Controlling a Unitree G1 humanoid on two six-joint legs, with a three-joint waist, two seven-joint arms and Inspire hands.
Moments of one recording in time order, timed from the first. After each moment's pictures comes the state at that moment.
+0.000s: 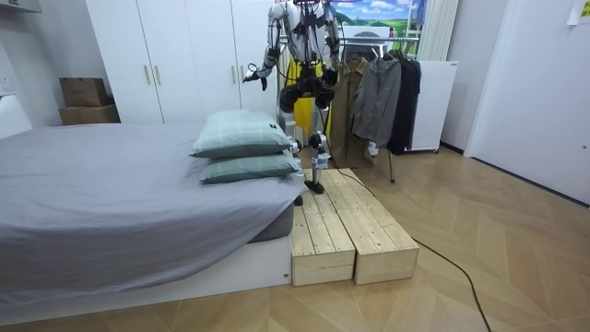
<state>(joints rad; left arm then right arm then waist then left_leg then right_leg) 0.00 0.28 -0.10 0.37 0.56 0.02 0.48 -0.49 -0.48 0.02 1.15 0.16 0.12 0.02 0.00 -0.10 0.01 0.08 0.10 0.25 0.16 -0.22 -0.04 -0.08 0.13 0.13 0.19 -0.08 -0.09</state>
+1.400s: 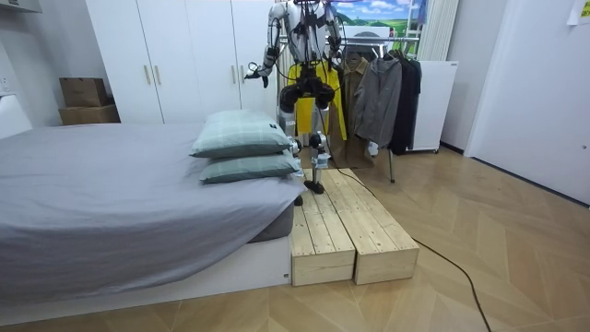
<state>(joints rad) 0.00 0.30 -0.12 0.37 0.50 -0.03 0.52 -0.52 -0.52 0.03 0.96 -0.56 0.04 -0.42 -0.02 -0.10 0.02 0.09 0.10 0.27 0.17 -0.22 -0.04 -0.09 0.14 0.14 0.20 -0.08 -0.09</state>
